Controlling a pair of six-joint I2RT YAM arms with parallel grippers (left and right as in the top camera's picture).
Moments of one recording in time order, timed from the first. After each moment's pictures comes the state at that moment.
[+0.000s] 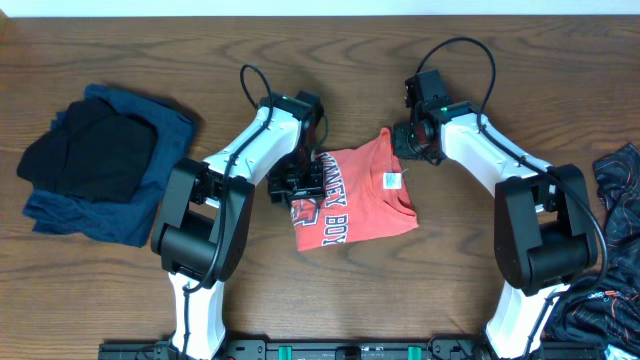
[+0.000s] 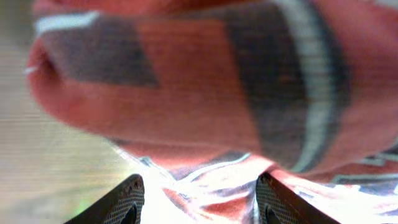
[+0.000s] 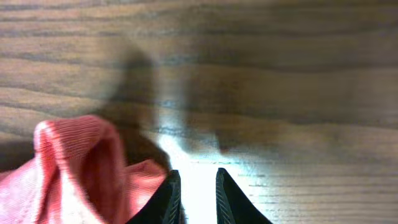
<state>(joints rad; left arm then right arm) -0.42 2.09 1.50 -1.23 0.26 -0.42 0.28 2.00 1.33 -0.59 -0.02 0.35</state>
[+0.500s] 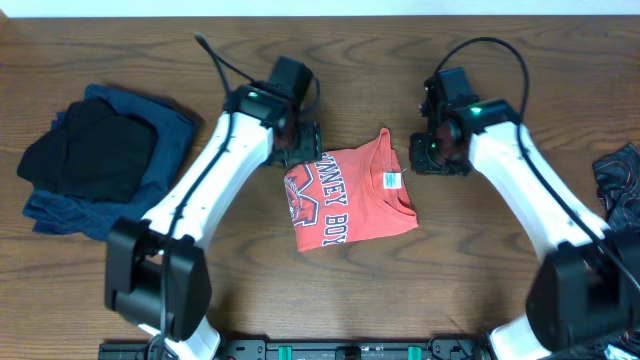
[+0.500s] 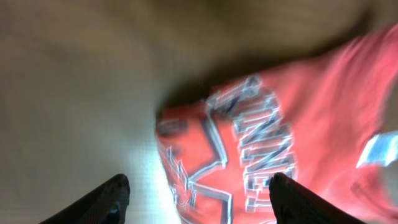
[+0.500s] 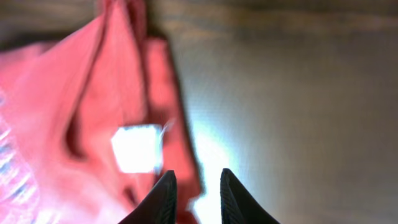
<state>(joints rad) -0.39 1.80 1.49 -0.98 0.06 -0.43 0.28 1.71 1.33 -0.98 -0.08 0.31</state>
